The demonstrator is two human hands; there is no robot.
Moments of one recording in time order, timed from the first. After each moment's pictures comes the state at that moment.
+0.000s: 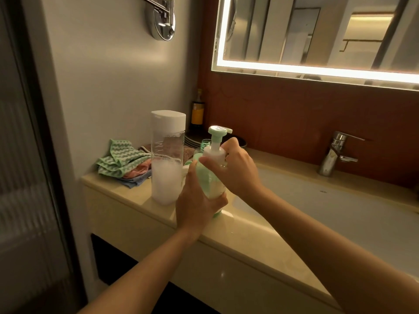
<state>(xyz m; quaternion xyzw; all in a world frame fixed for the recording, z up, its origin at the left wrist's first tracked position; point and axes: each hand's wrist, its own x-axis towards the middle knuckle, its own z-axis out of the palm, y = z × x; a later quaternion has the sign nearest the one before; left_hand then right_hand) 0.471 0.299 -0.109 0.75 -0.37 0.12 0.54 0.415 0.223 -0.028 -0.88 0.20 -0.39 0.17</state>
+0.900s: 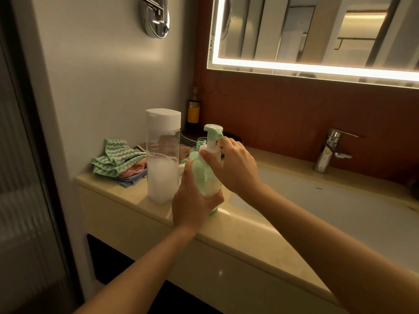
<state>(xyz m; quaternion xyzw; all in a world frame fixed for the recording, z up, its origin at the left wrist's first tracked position) 0.469 0.300 -0.107 0.75 -0.37 0.14 0.53 0.411 0.224 -0.022 -0.90 0.19 -0.39 0.05</state>
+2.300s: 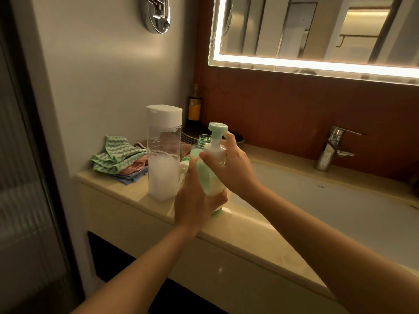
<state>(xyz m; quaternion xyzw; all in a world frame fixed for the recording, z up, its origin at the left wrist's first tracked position) 0.470 0.299 -0.112 0.75 -0.39 0.14 0.52 0.414 0.227 -0.033 -0.88 0.18 -0.38 0.23</state>
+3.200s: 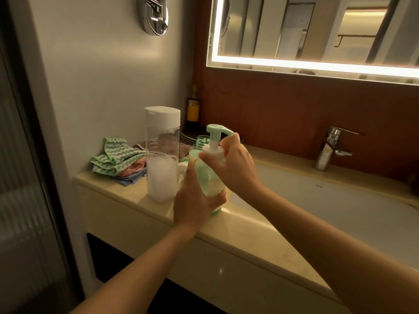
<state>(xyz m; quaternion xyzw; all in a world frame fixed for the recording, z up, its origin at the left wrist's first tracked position) 0.472 0.297 -0.113 0.75 -0.39 0.15 0.51 0.407 0.231 -0.024 -0.87 0.22 -0.39 0.19</state>
